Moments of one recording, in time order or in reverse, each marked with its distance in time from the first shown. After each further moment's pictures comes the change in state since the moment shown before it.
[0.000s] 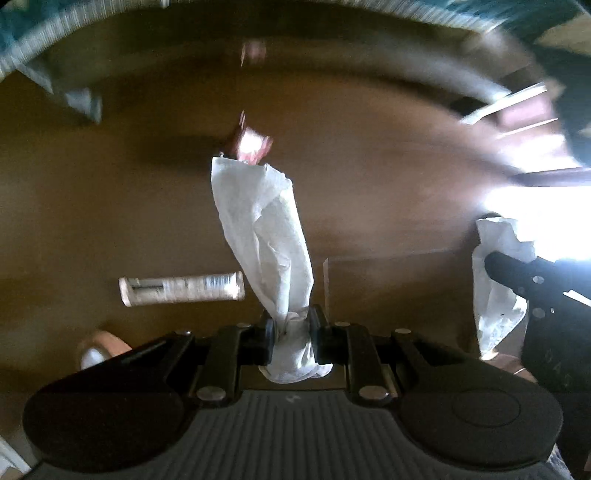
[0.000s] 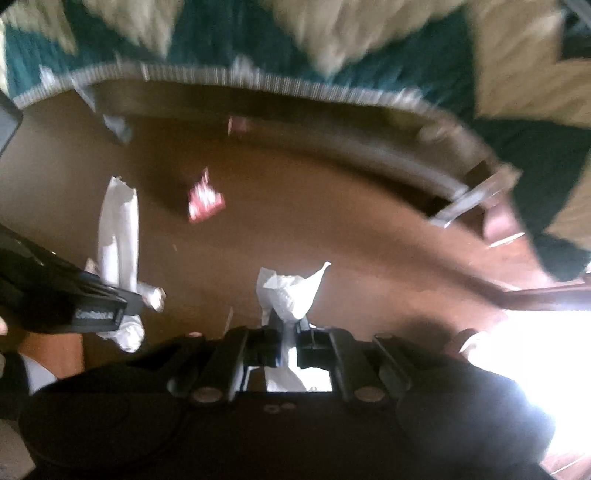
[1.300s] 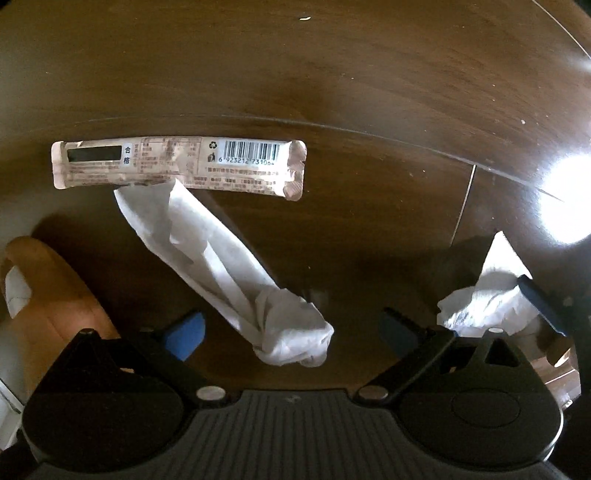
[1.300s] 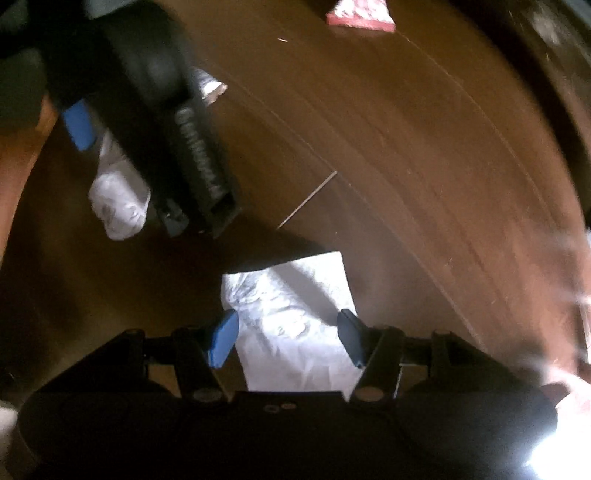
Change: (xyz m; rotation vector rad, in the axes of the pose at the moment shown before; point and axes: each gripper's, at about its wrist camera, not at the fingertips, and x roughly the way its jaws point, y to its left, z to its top) left arm 0.202 0.062 -0.017 -0.219 0.424 0.056; right arm 0.190 0.076 -0.108 -0.498 0.295 0.055
